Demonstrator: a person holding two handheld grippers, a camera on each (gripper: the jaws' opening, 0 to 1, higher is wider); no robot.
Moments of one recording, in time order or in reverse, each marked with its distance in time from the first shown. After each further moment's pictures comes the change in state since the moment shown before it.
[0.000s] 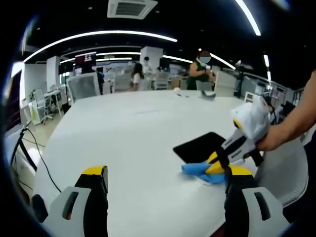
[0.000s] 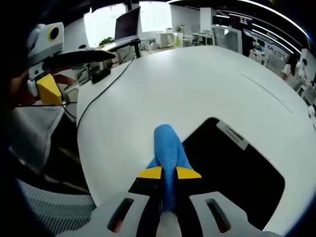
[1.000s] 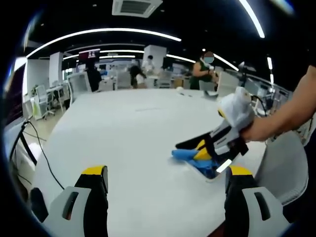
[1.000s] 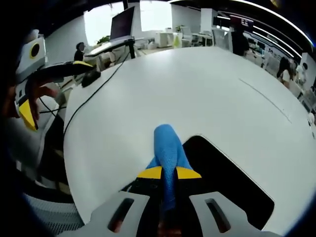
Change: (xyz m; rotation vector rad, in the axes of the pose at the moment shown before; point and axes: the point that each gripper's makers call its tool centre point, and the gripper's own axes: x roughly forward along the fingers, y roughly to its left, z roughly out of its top) left arm -0.005 0.004 -0.007 -0.031 0.007 0.017; right arm 0.022 -0.038 0.029 -0.029 0.006 -0.026
